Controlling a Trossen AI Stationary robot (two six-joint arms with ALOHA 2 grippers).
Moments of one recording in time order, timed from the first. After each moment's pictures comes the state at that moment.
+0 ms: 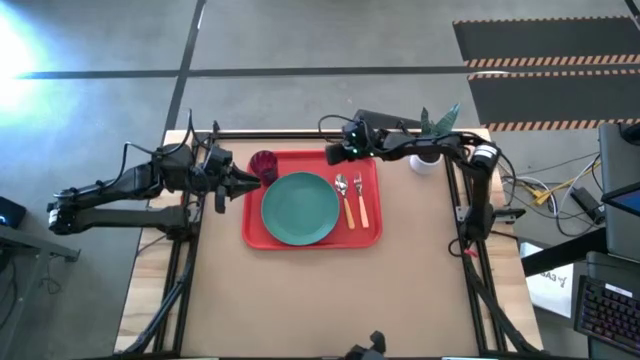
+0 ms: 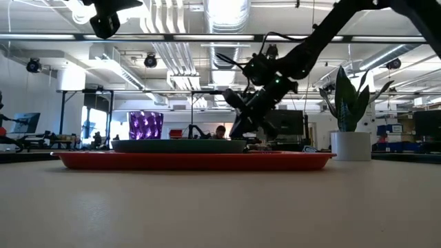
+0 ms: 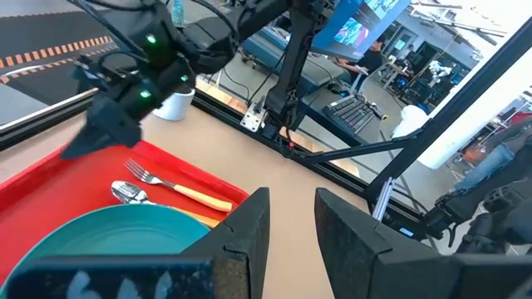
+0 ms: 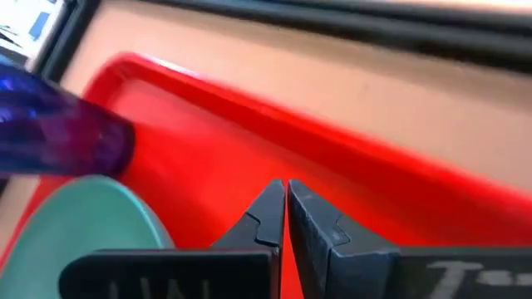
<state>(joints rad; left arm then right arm) 0.24 0.65 0.78 -0.31 0.18 -0.46 -0.57 1.94 1.20 0.04 -0.14 0.65</state>
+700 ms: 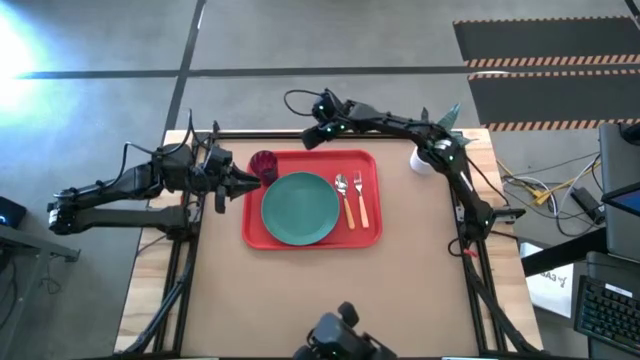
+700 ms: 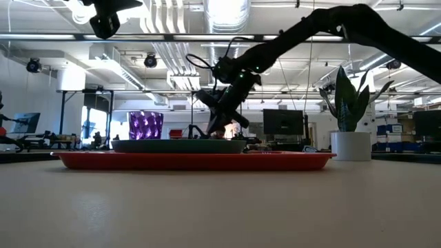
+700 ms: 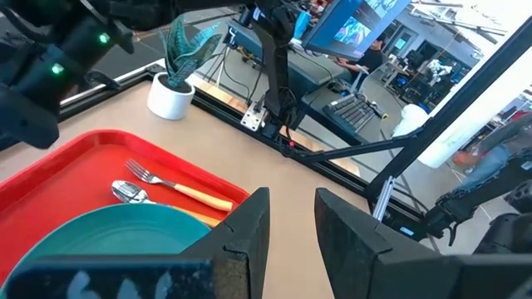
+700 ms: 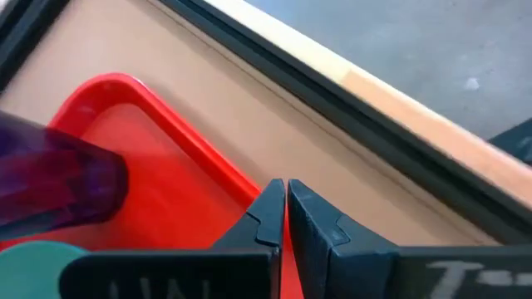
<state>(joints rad) 0.23 0.65 0.78 -0.31 0.18 -0.46 -0.60 2.32 1.98 -0.54 -0.18 0.38</state>
